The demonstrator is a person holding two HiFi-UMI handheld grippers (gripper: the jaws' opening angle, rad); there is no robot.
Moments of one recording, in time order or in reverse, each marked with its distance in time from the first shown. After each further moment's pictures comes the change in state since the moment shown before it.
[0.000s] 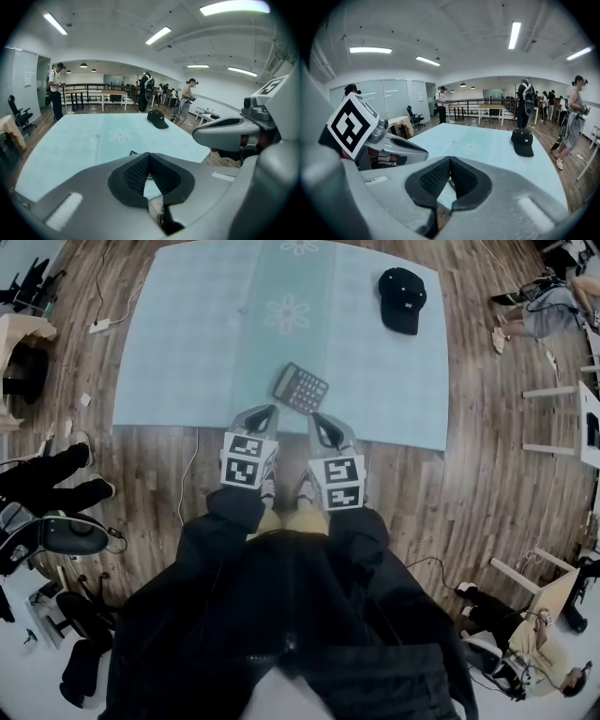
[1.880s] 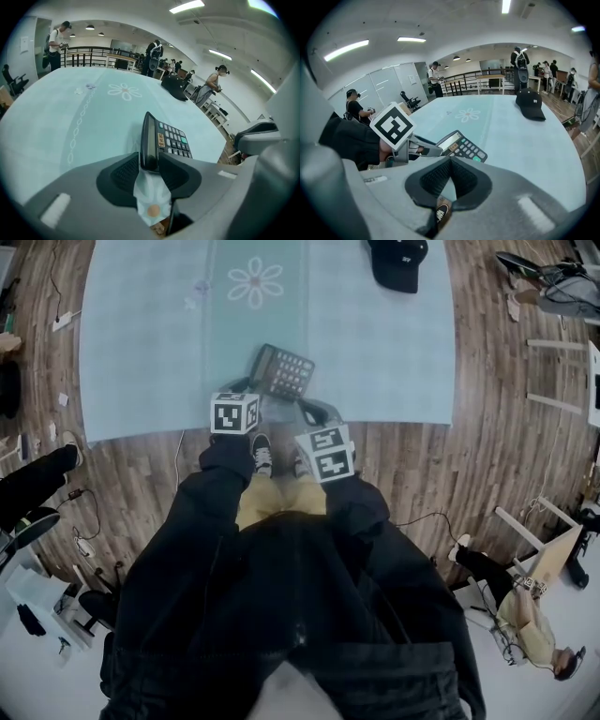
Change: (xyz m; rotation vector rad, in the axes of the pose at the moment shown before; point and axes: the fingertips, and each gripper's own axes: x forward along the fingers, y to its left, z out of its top) left arm 0.148 0.068 -0.104 -0.190 0.332 -0.038; right arm 0.085 -0.032 -0.096 0.137 0.307 0.062
